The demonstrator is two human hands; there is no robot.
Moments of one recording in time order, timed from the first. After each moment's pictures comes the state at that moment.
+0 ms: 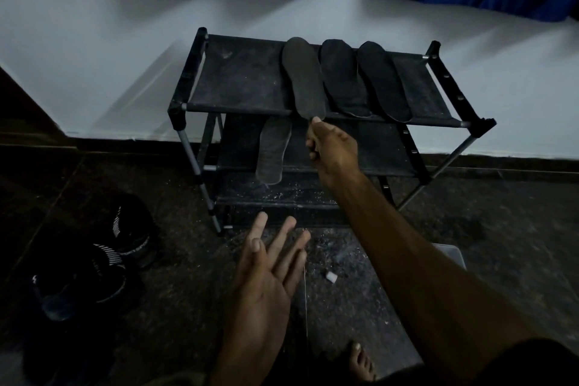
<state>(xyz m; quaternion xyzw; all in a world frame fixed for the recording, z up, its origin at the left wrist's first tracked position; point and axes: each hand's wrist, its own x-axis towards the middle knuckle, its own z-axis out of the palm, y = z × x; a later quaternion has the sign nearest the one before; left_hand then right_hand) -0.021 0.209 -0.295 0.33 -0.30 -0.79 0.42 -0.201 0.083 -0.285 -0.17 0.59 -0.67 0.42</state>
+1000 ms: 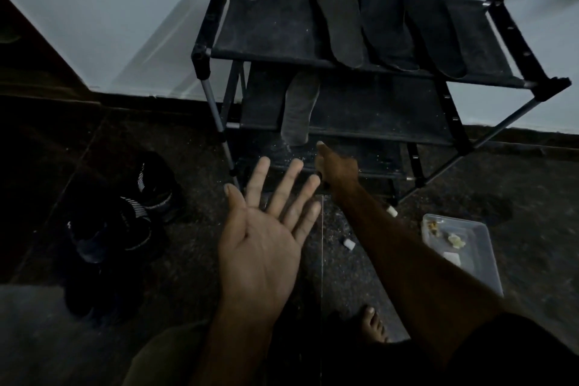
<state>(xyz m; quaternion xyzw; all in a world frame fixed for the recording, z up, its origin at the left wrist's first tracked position) 0.000 0.196 -0.287 0.29 -0.21 -0.82 0.45 -0.165 0.112 -0.374 -0.13 0.75 -0.48 0.45</state>
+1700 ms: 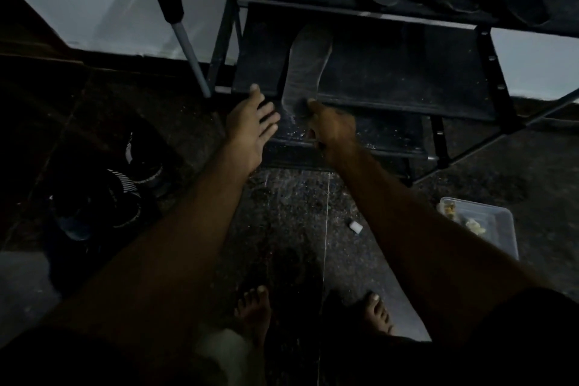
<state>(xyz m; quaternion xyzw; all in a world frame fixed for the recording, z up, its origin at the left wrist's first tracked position) -0.049 0.015 -0.406 0.54 -0.26 -0.71 0.37 -0.174 0.050 -0.420 -0.14 0.71 -0.49 0.48</state>
